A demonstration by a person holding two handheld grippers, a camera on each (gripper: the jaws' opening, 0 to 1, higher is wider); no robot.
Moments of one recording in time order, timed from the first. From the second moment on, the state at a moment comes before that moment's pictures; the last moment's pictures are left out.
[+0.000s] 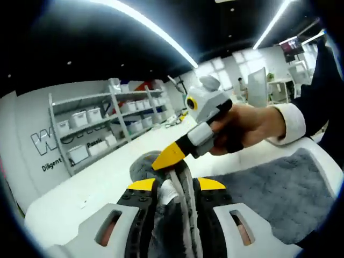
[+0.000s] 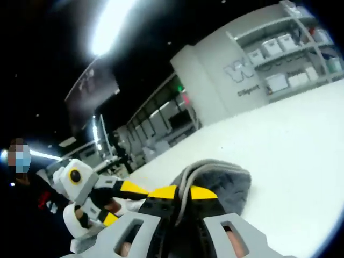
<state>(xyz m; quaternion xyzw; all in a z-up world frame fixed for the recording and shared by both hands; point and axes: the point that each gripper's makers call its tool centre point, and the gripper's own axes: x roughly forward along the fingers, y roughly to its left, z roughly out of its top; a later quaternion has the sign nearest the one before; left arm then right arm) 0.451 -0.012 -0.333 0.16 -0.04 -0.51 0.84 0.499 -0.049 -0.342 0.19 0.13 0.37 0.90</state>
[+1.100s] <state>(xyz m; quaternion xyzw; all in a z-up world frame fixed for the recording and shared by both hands) 0.492 0.047 -0.394 0.16 0.13 -0.44 0.87 0.518 -0.114 -0.358 -0.05 0.13 0.30 0.94</state>
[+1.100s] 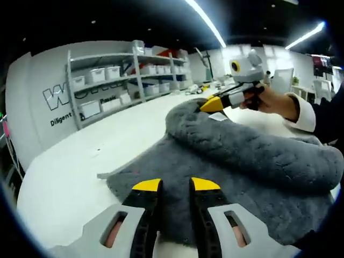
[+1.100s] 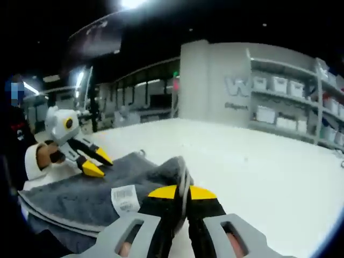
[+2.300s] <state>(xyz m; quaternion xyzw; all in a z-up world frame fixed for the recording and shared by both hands) 0.482 0.036 -0.409 0.17 0.14 -0.47 0.85 0.533 -0.174 -0.377 -0.13 0.17 0.24 0.95</state>
